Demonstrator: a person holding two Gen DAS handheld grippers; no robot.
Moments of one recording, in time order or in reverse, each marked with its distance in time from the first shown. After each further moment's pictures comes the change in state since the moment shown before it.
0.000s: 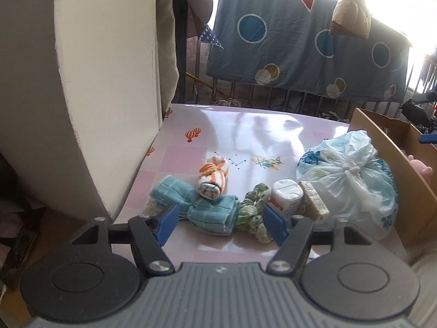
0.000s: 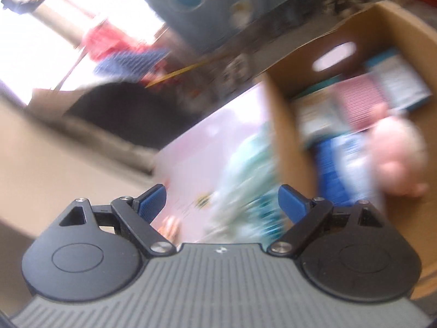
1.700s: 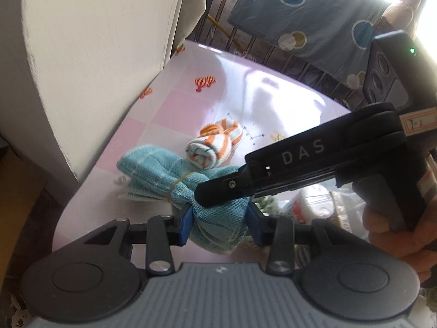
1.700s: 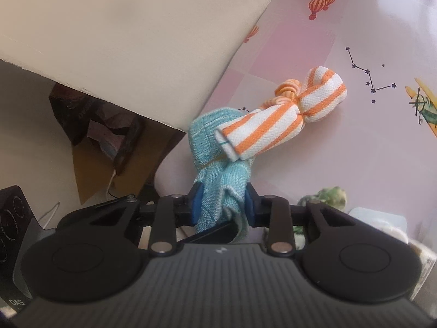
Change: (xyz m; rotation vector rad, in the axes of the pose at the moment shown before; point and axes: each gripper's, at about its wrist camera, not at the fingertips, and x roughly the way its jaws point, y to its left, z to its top) left arm 0.088 0.037 0.021 -0.253 0.236 -0.088; right arm 0.305 0.192 -0.133 -0.506 0.754 0.156
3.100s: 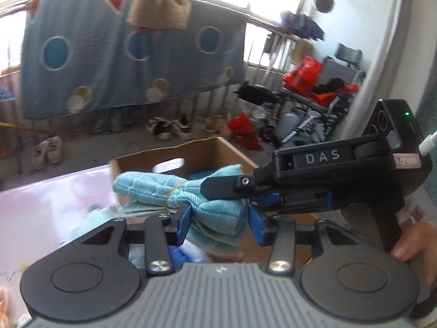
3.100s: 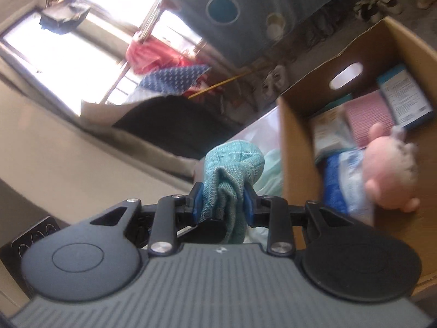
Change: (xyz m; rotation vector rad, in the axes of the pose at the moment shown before) left arm -0.040 -0.415 -0.027 0.663 -0.119 -0.514; right arm -0.397 -0.162 -0.285 0.451 -0.902 0.000
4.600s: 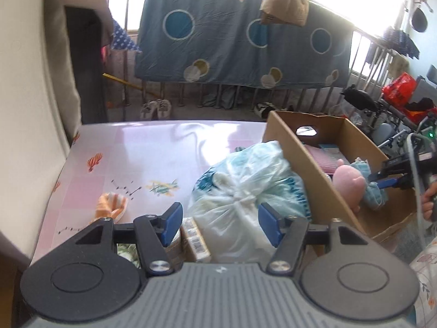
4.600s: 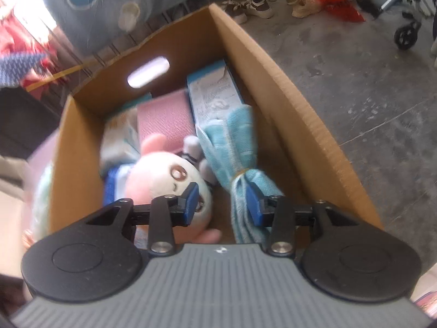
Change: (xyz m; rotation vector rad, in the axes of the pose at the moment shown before) left arm -0.128 0.156 -0.121 -0.260 0.021 0.398; right arm 0.044 -0.127 0.007 -0.009 0.049 -0.676
